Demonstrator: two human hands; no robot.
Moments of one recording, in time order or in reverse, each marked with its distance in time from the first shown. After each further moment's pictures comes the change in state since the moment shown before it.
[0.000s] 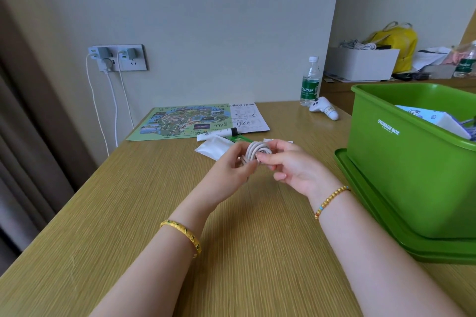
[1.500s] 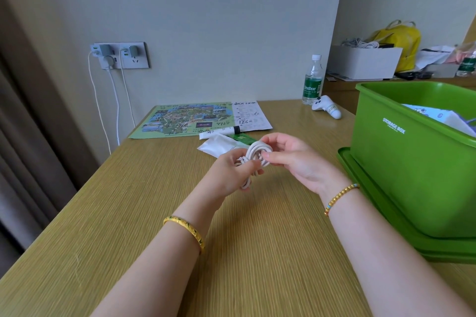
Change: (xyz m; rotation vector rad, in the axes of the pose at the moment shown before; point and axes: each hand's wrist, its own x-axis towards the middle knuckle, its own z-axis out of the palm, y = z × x) left_hand 0.001 -0.004 -0.003 -0.103 0.013 -0.234; right_hand 0.001 0.002 -0.007 -0.231 -0.173 -0.281
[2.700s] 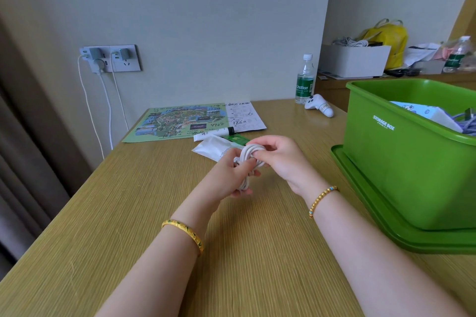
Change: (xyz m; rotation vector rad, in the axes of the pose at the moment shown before) left_hand 0.000 0.002 0.000 0.088 -0.048 -0.098; right_hand 0.003 0.001 0.019 -0.177 0.256 -0.014
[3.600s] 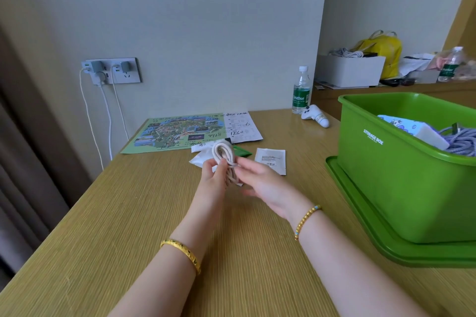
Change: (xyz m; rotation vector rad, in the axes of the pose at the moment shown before) left_hand 0.006 -0.013 0.009 -0.353 0.349 0.035; right_hand -0.009 0.006 0.018 0.177 -0.301 0.122
